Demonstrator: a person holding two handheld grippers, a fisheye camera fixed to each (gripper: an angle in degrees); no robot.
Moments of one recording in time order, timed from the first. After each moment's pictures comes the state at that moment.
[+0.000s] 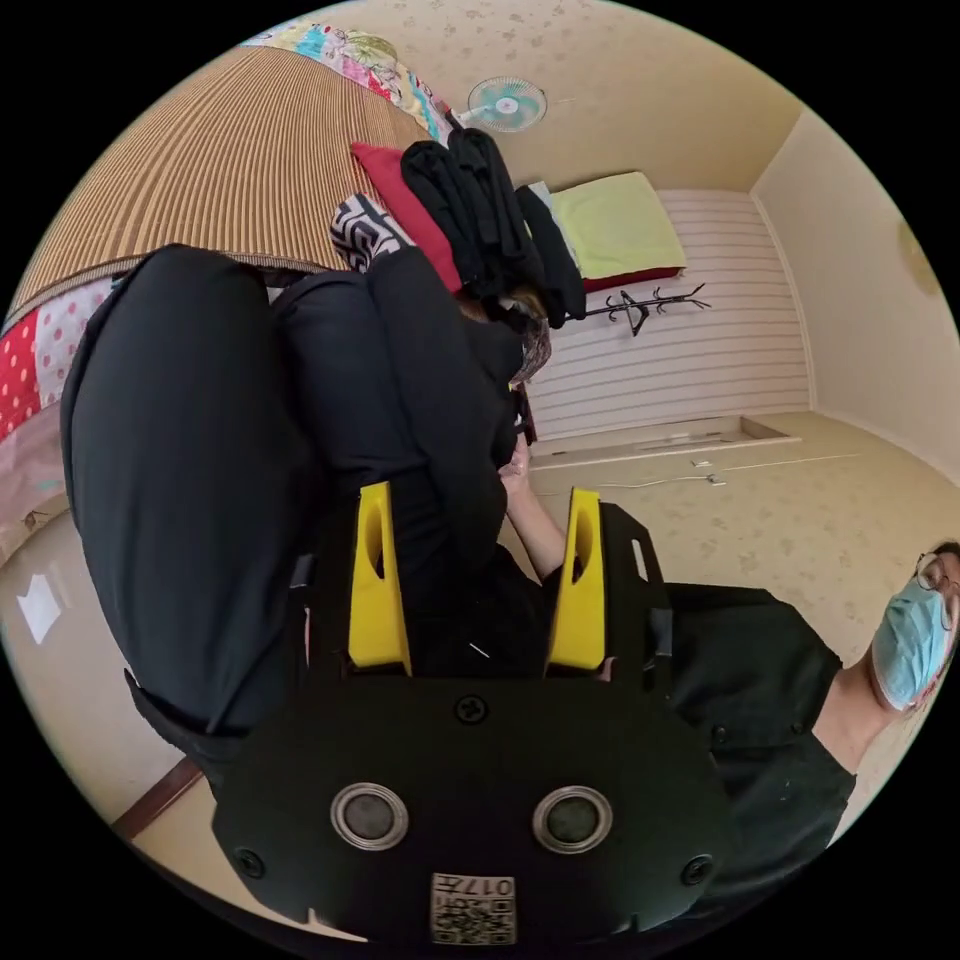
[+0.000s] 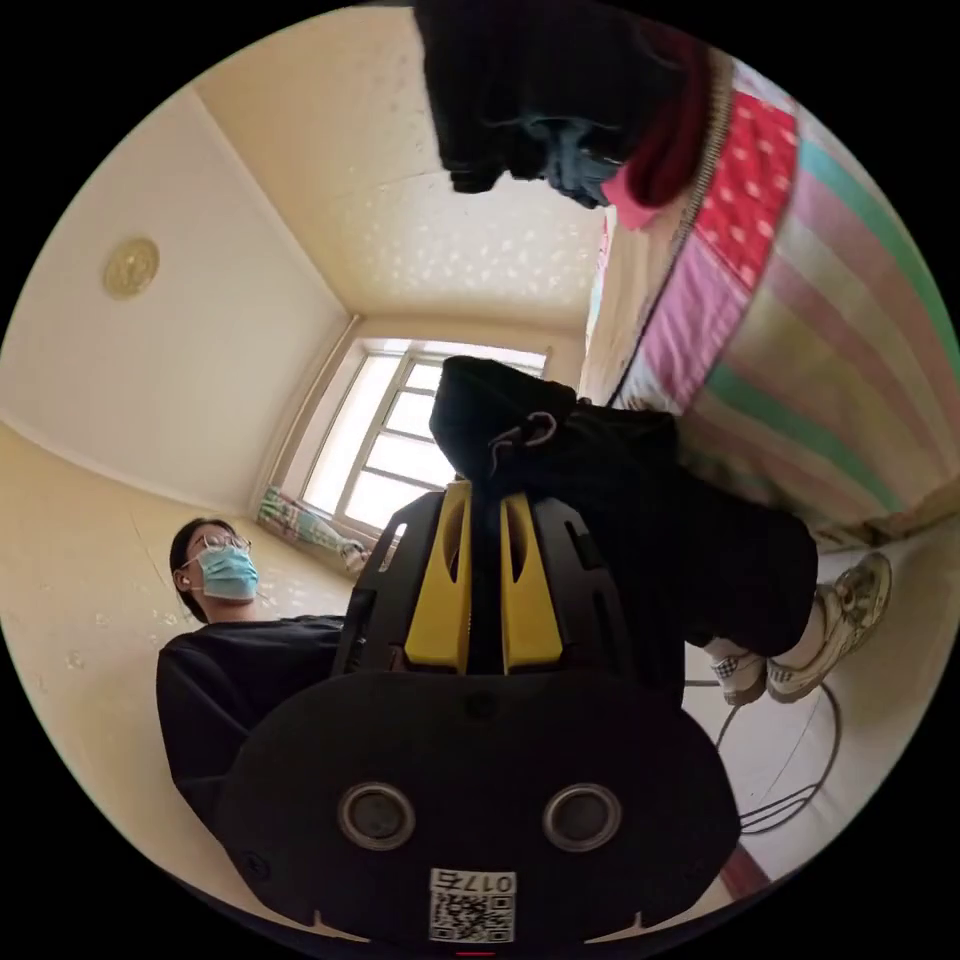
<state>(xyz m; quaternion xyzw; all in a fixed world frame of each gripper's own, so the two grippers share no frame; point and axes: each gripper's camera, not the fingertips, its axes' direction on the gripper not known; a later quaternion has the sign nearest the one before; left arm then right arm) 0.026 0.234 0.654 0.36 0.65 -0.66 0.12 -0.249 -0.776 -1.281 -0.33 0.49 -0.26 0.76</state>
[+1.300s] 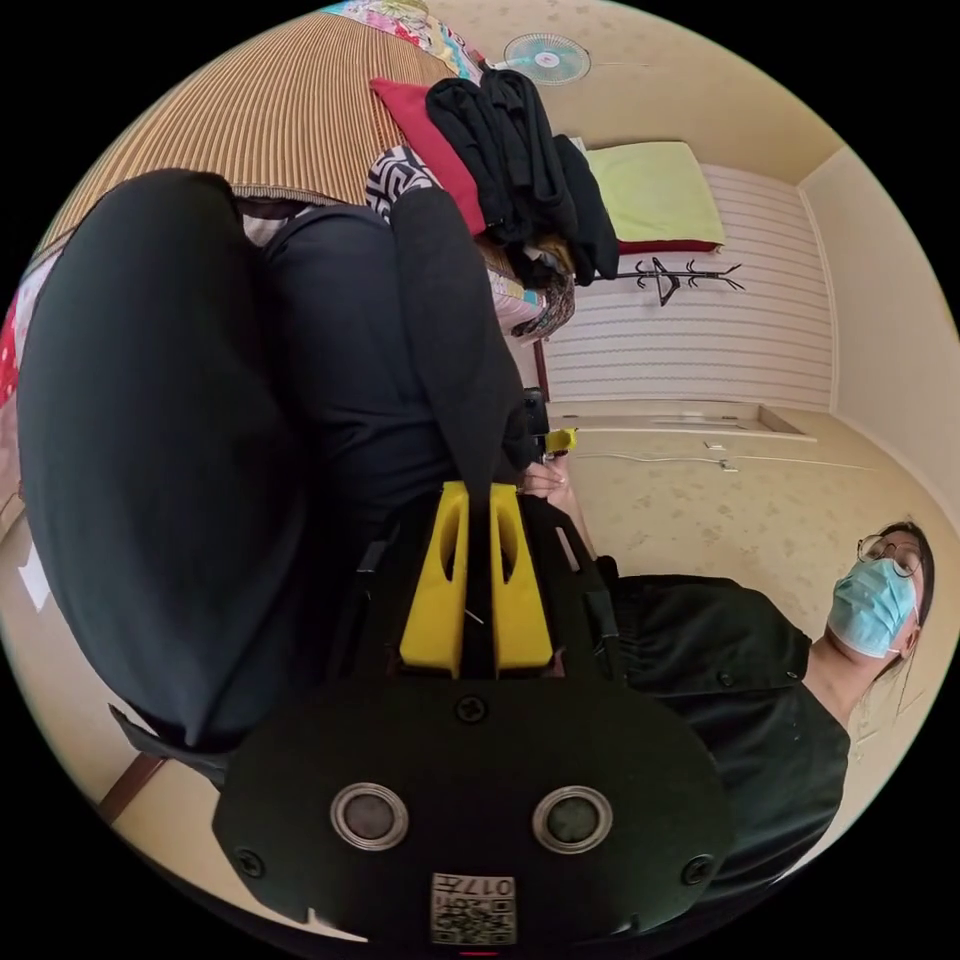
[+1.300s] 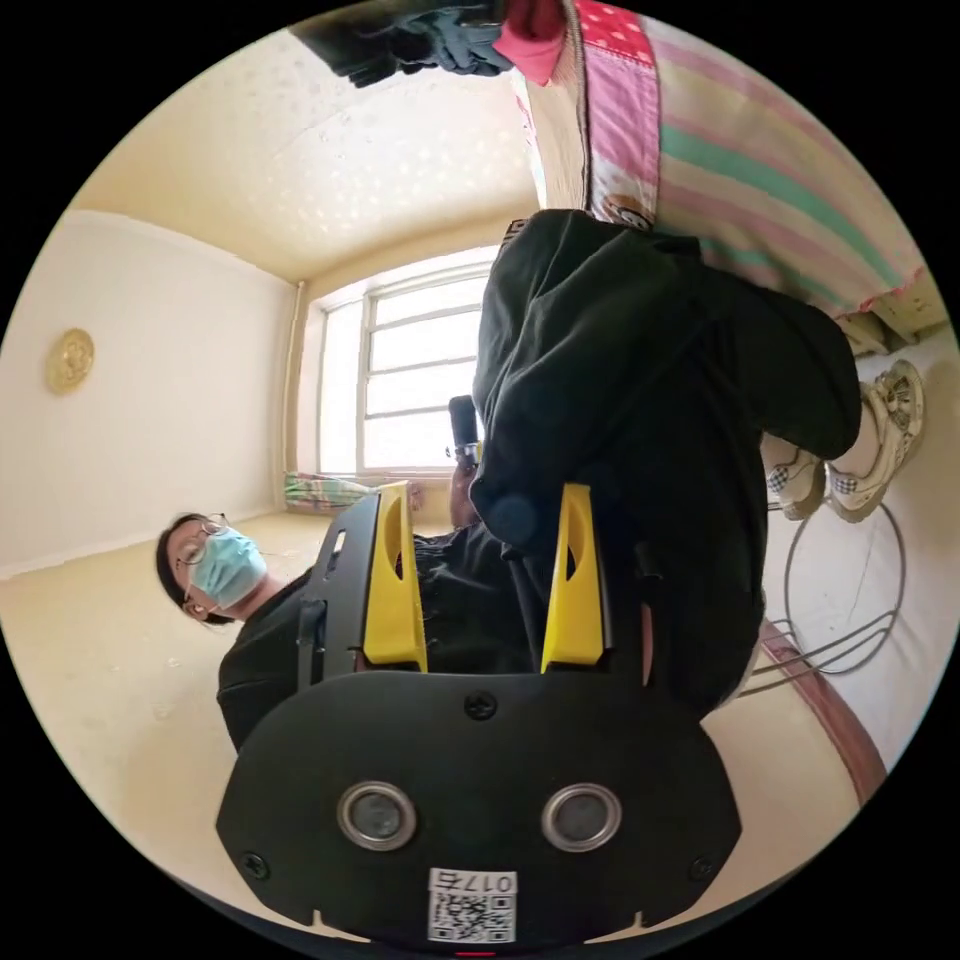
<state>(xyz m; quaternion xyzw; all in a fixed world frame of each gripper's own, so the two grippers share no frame) 0.077 0.239 0.680 0.33 0.71 -0.61 0.12 -0.321 -0.773 -1.239 -0.36 0.54 -0.06 0.76</state>
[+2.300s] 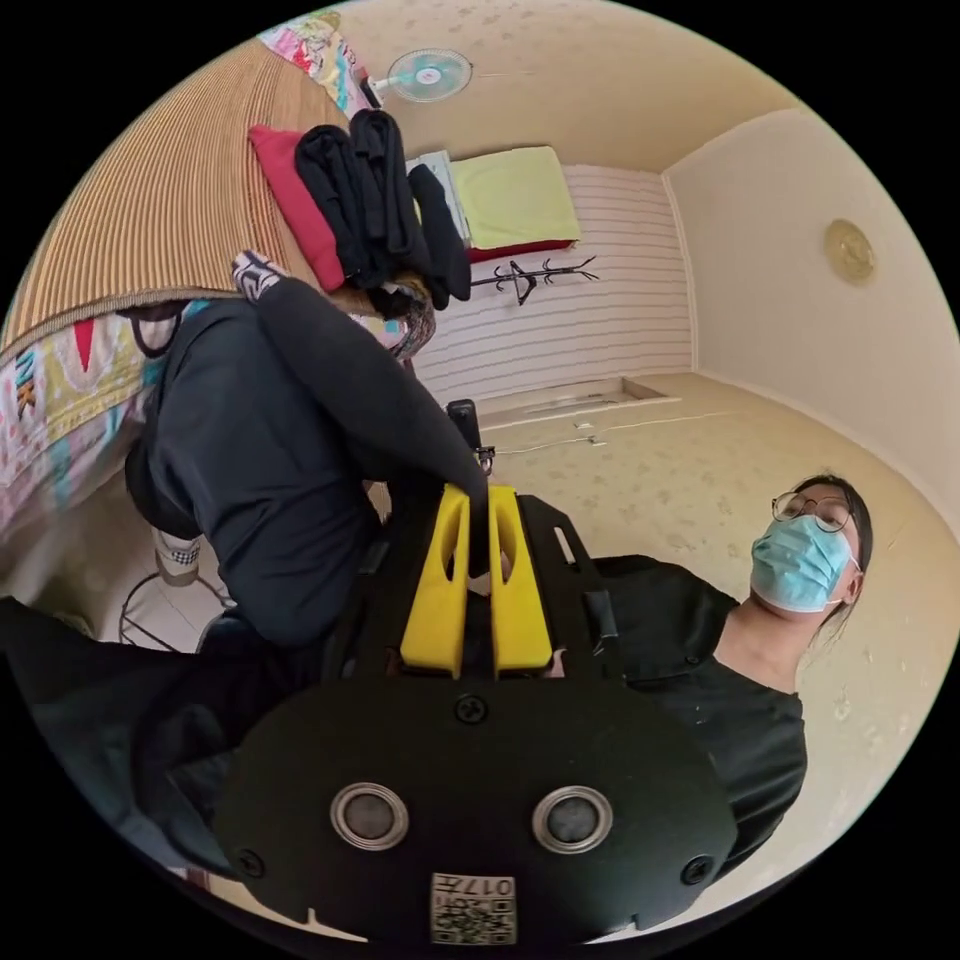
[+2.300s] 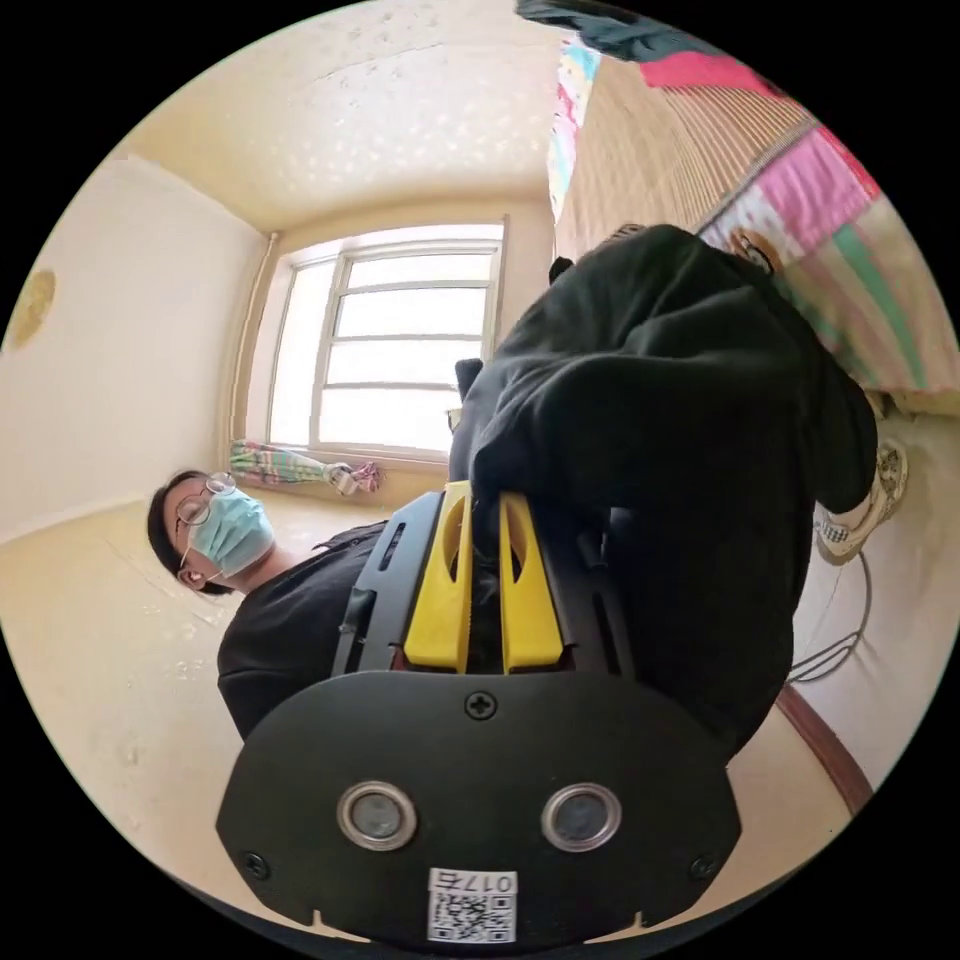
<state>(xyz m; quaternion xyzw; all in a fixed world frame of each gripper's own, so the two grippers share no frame) 0.067 0.351 0.658 0.53 0.66 -0.53 0.05 -0.204 -0.603 -1.140 -0.39 0.60 -0.11 0.69</state>
